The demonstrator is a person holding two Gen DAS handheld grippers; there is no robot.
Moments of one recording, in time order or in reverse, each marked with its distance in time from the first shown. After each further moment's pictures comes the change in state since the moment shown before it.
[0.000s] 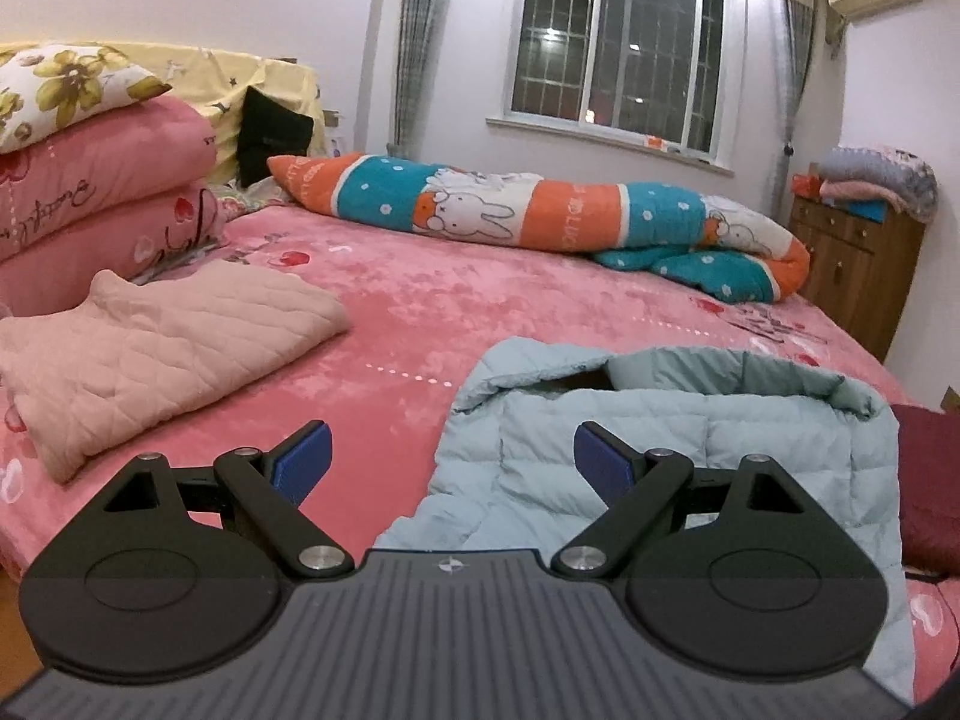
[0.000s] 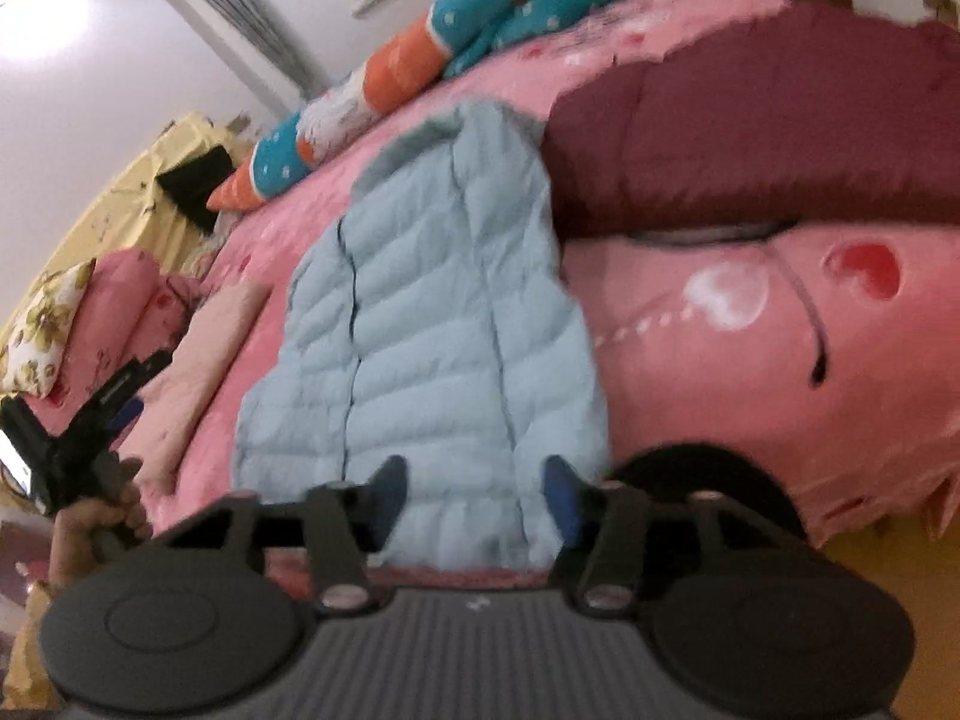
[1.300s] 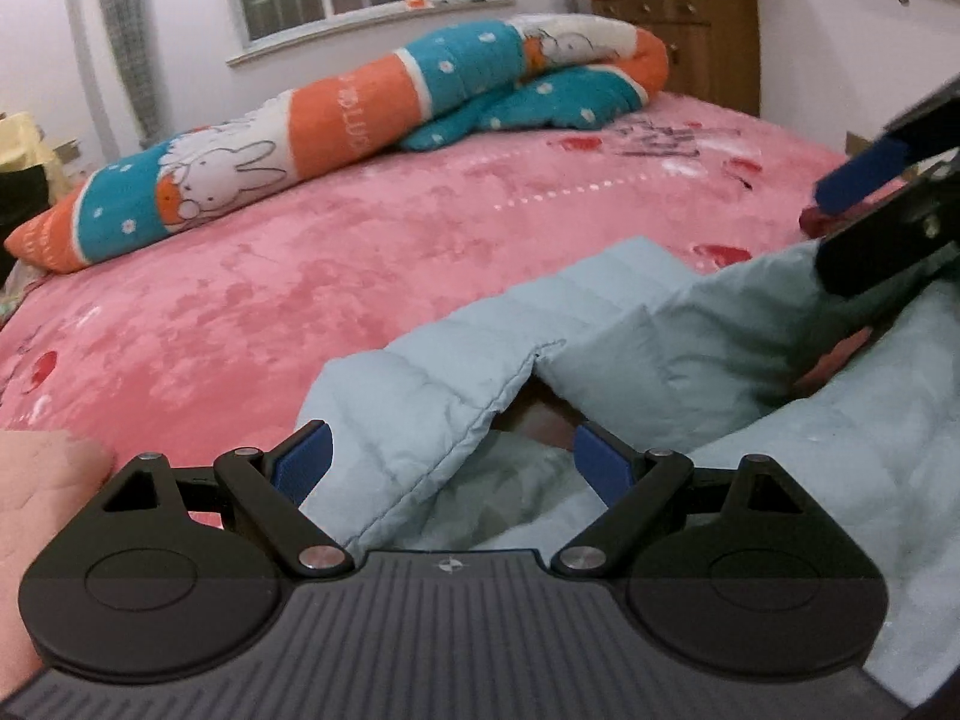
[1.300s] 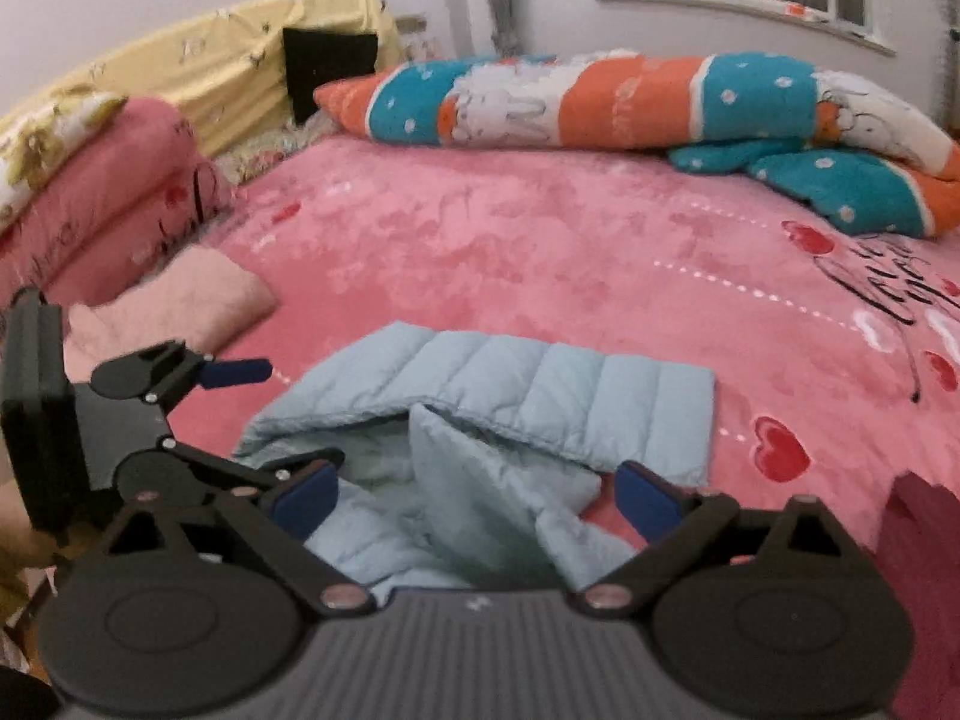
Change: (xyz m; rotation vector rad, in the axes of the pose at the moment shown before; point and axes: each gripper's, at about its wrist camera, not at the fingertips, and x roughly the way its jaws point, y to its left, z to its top) left arm 0.247 -0.050 0.032 0.512 0.190 -0.304; right arm 0.294 0.128 0.233 -0.619 0.081 0.040
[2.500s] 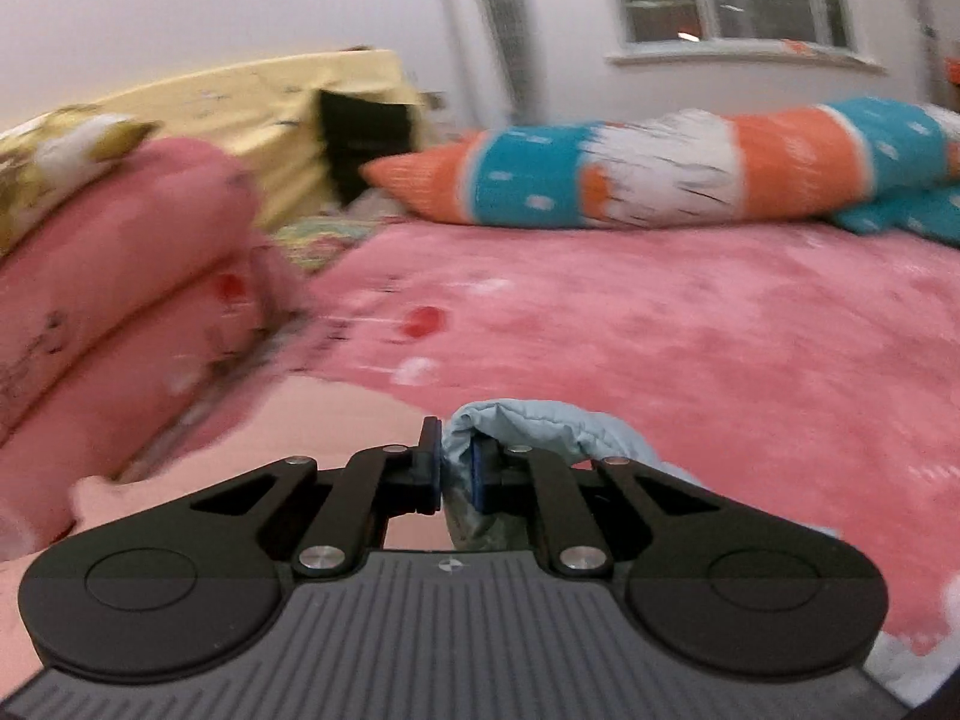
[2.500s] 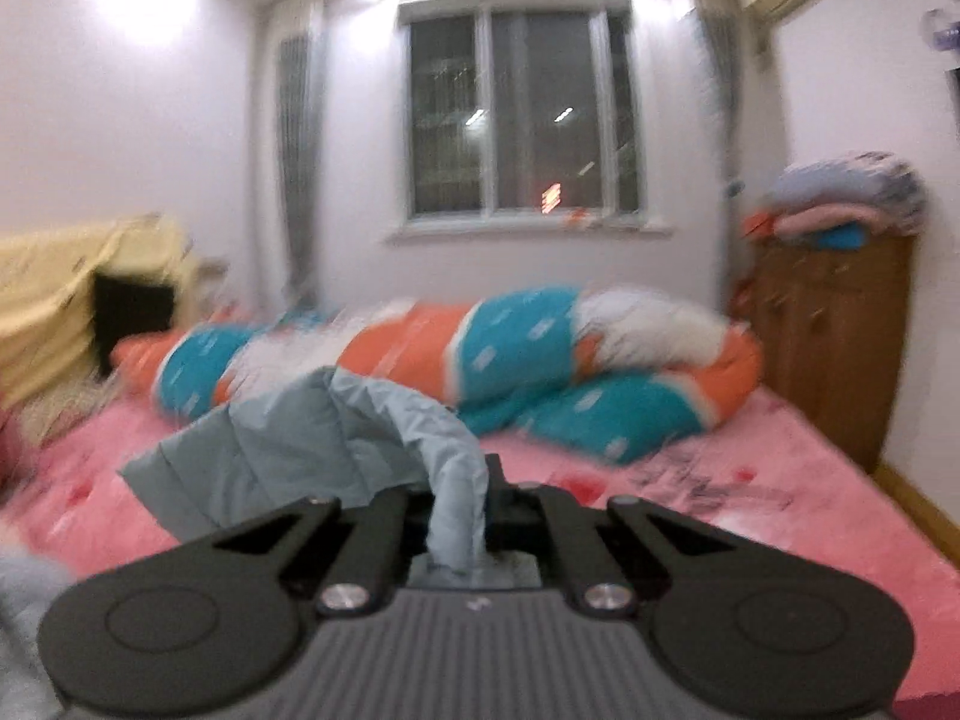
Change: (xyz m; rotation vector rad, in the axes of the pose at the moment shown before) left arm -0.056 0.218 0.006 -0.399 -0.006 0.674; right arm -0.080 -0.086 0.070 0.160 -0.568 -0.449
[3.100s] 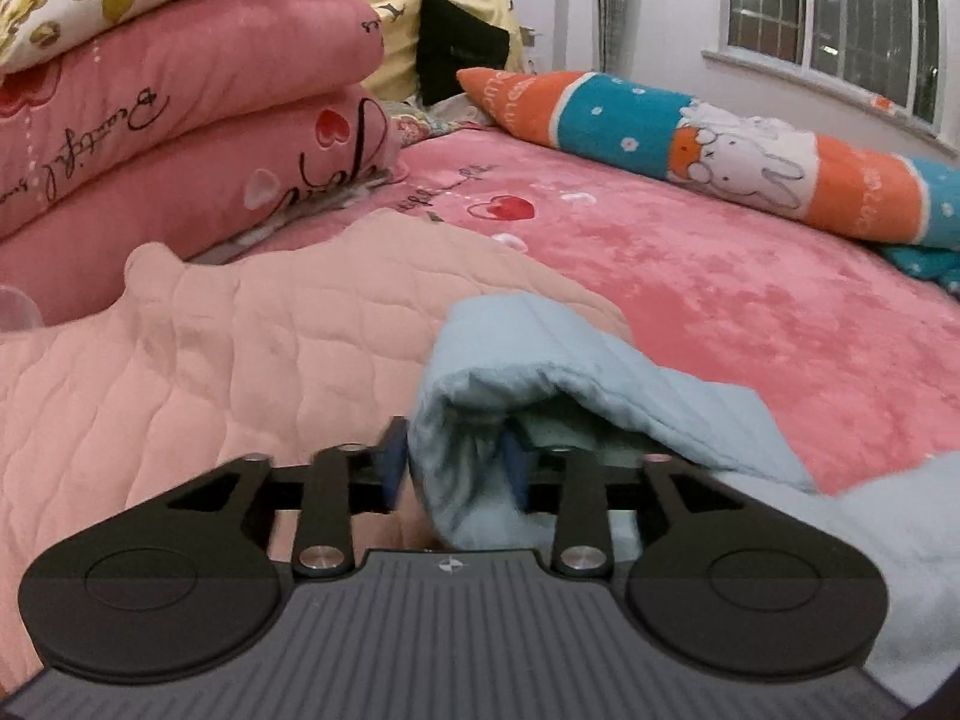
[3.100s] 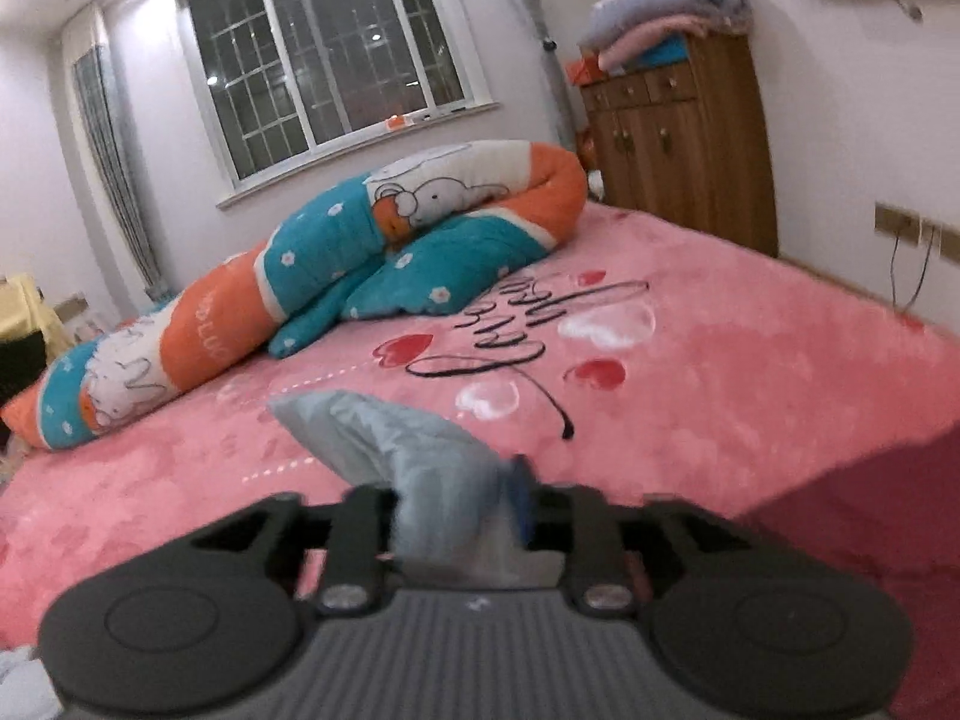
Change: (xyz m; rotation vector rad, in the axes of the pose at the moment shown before) left arm -0.017 0.069 -0.071 -0.249 0.138 -0.032; right arm 0.020 -0.113 -0.115 0.334 0.198 -0.174
